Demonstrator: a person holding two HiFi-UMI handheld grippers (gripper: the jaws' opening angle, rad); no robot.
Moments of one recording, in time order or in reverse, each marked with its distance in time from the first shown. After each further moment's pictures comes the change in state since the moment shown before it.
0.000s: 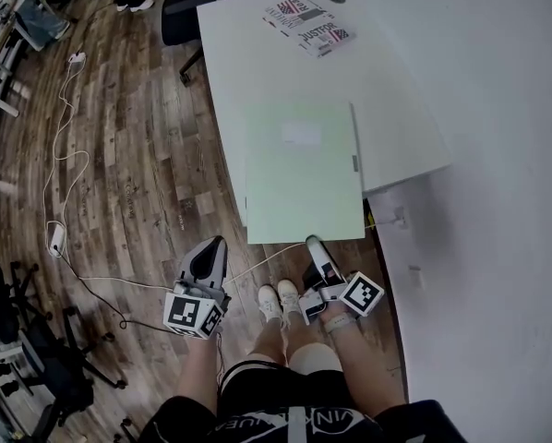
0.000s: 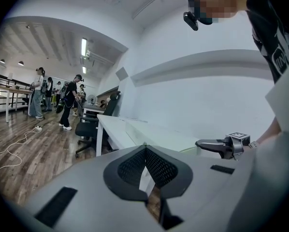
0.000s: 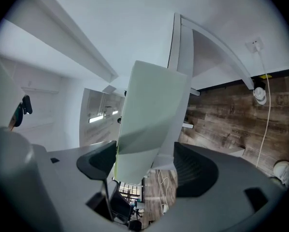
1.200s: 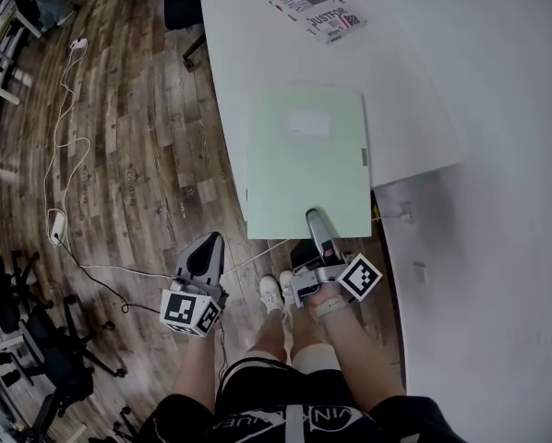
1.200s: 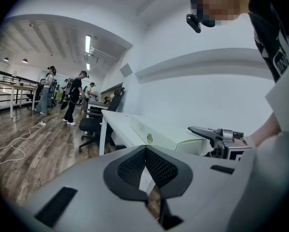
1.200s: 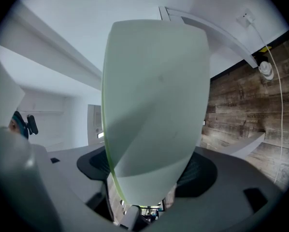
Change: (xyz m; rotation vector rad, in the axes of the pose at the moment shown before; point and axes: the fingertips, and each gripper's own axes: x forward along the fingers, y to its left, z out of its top) left arm 0.000 0.014 -0.020 -0.030 0.032 0.037; right arm 0.042 -0.001 0.011 0.181 -0.103 0.075
